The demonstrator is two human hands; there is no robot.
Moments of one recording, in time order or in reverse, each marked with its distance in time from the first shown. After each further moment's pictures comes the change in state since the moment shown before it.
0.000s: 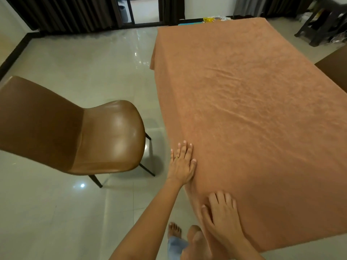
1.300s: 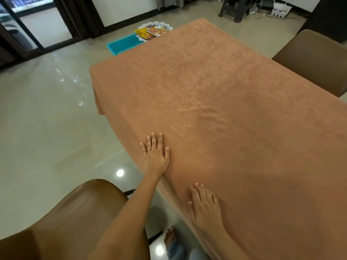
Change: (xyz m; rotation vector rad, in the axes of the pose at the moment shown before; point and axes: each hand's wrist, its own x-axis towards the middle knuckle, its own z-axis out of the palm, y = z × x) left_hand 0.407 -0.098 -0.101 0.138 -0.028 0.204; right_hand 0.352 -0.054 0.072 0.056 0.124 0.407
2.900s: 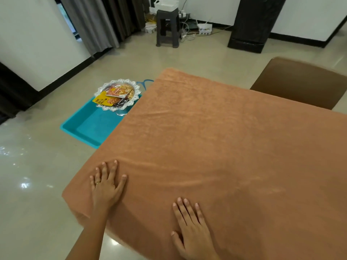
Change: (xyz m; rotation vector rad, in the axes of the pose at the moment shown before) left_hand 0.456 -0.208 -0.116 0.163 -0.062 0.191; right_hand 0.395 -0.143 0.081 -0.043 0.019 0.259
